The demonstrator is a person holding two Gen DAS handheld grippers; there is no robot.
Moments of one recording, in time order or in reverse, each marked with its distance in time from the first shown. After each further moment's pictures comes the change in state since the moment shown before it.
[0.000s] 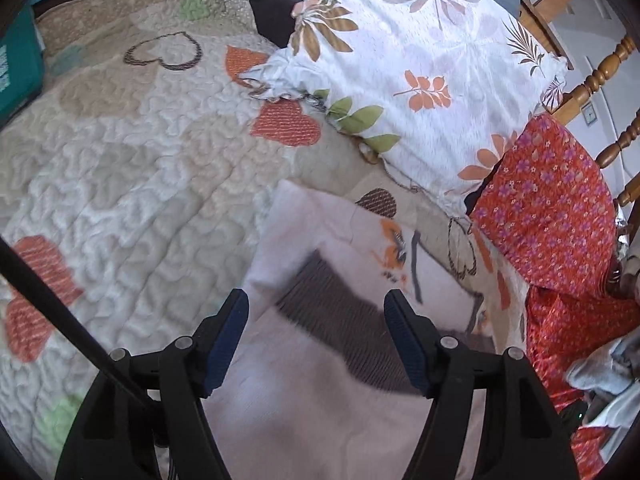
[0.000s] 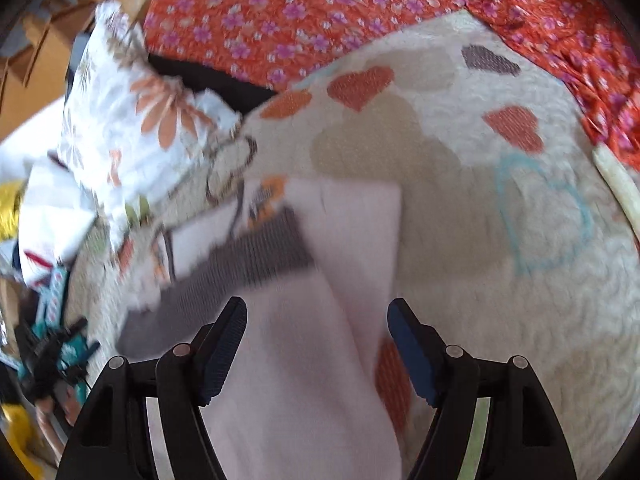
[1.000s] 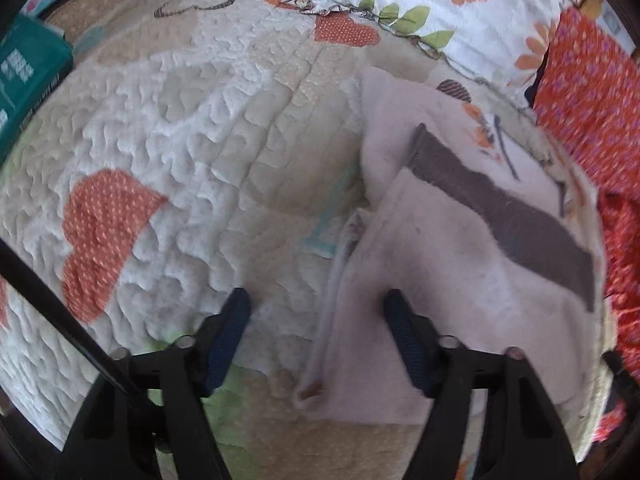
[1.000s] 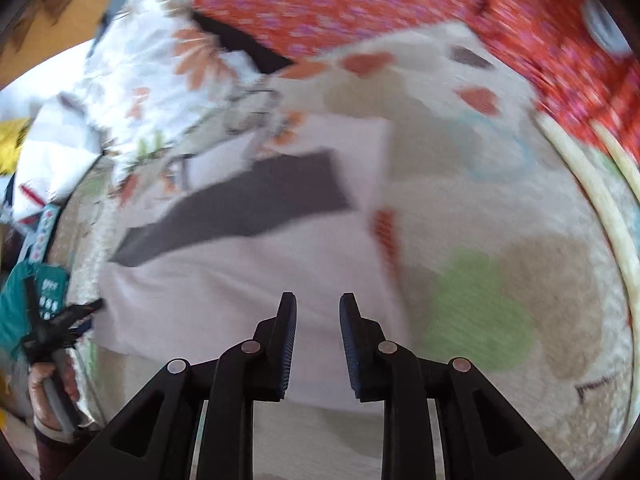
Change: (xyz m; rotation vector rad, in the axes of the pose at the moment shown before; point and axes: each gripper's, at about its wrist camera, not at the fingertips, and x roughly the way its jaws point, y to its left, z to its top) left arm 0.012 0.046 -0.050 0.213 0.198 0.275; right arm -0.047 0.058 -0.063 -0.162 0.010 -0.055
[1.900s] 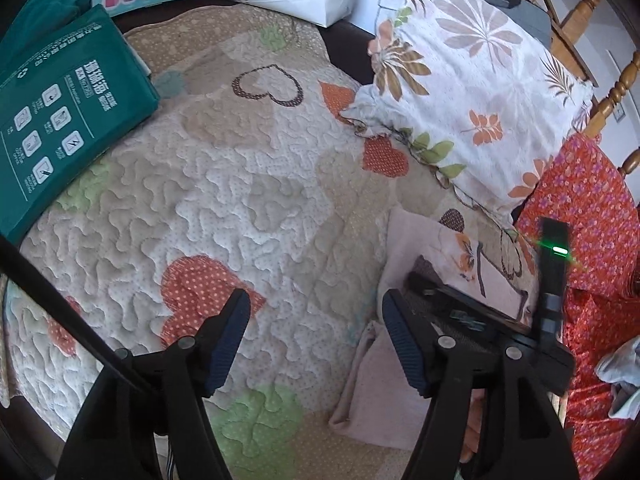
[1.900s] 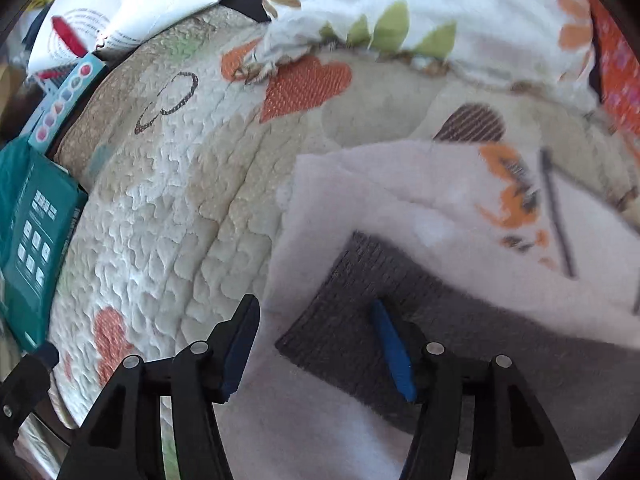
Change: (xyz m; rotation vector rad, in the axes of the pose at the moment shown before) left arm -0.081 0.066 0.036 -0.219 -0.206 -0.119; right arm 0.203 0.310 0.050 -0.391 0.183 0.061
